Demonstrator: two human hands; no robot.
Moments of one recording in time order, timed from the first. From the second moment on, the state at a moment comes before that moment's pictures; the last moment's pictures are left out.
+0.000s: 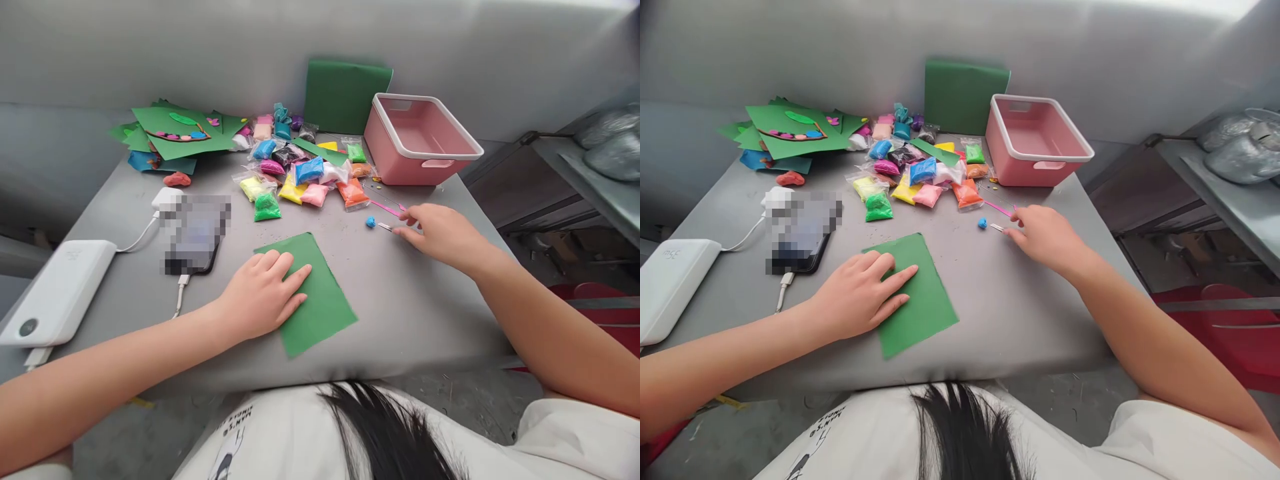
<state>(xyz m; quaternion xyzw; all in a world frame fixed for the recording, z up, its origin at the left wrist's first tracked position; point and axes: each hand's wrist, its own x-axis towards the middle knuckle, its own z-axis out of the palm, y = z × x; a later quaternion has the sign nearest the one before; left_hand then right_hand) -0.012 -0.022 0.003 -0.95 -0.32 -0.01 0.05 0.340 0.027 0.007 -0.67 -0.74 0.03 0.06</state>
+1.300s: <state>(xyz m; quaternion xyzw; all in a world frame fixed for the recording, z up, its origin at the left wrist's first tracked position) 0.001 -0.042 -0.008 -0.94 -0.31 -0.12 0.07 0.235 -0.050 -0.022 -0.44 -0.89 -0.05 0.09</state>
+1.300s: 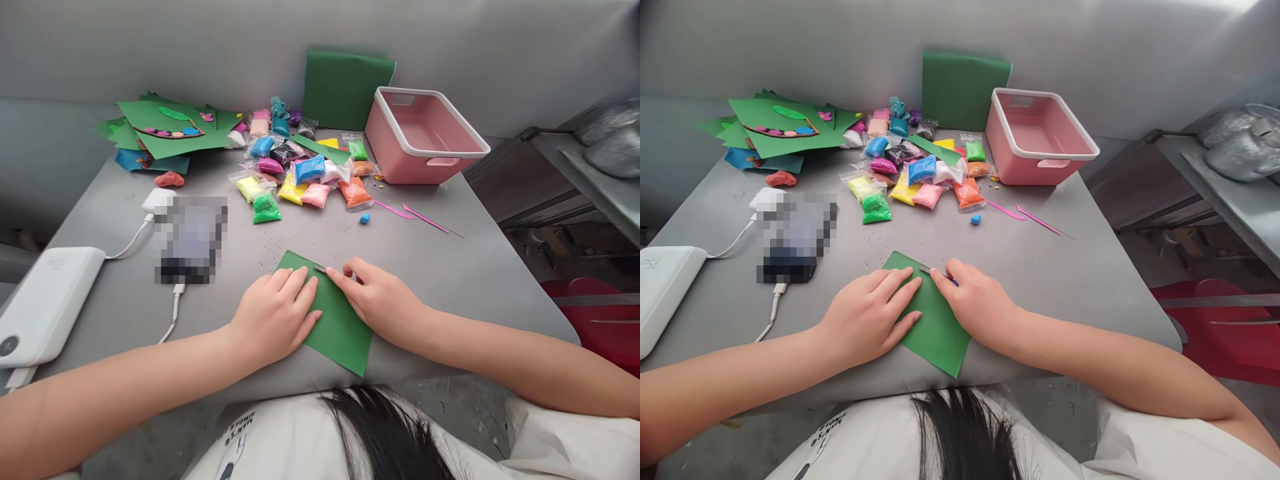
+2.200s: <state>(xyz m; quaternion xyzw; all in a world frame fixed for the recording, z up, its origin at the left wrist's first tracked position) 0.000 -0.043 -0.018 -0.94 -0.31 -0.13 0.02 0.228 -0.050 -0.015 -0.45 -0.89 0.00 0.02</state>
